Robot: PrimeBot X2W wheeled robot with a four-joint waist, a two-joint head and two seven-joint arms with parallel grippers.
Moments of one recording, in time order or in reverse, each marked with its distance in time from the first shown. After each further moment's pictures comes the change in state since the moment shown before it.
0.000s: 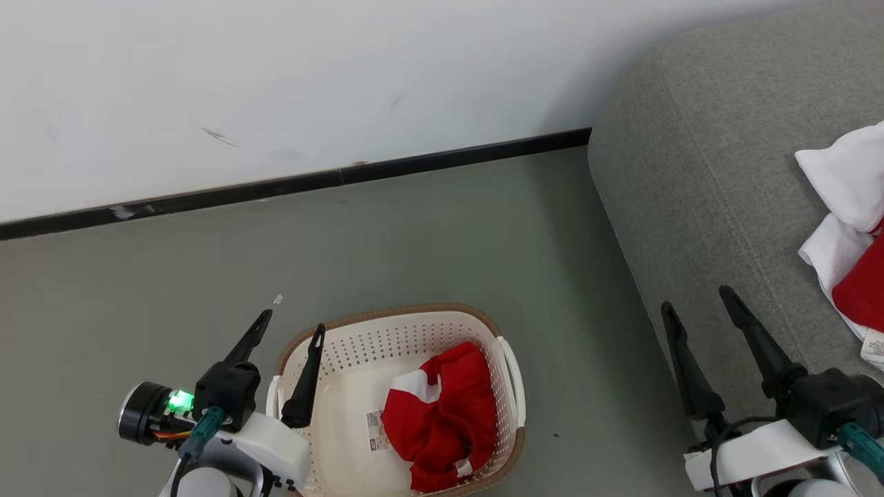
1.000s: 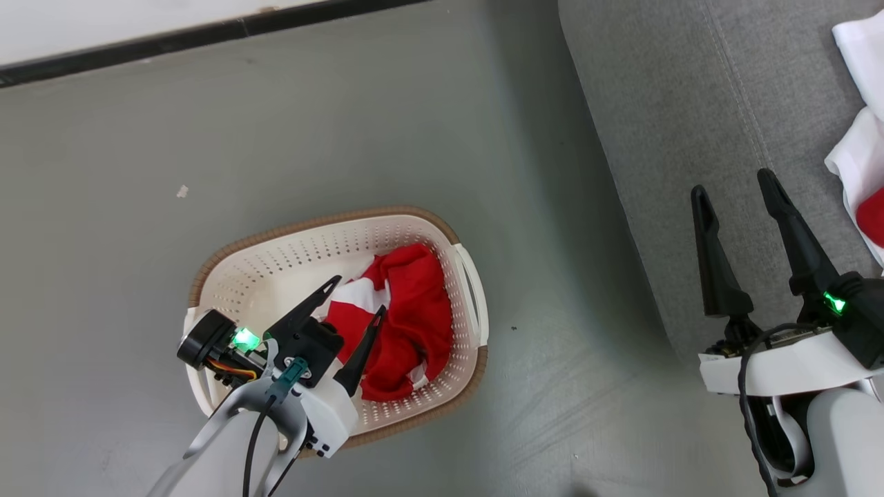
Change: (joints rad) left arm -0.223 -0.013 -0.178 0.138 0.149 -0.092 0.046; right arm -0.216 0.000 -0.028 -0.039 0.054 0.000 -0.019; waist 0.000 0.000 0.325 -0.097
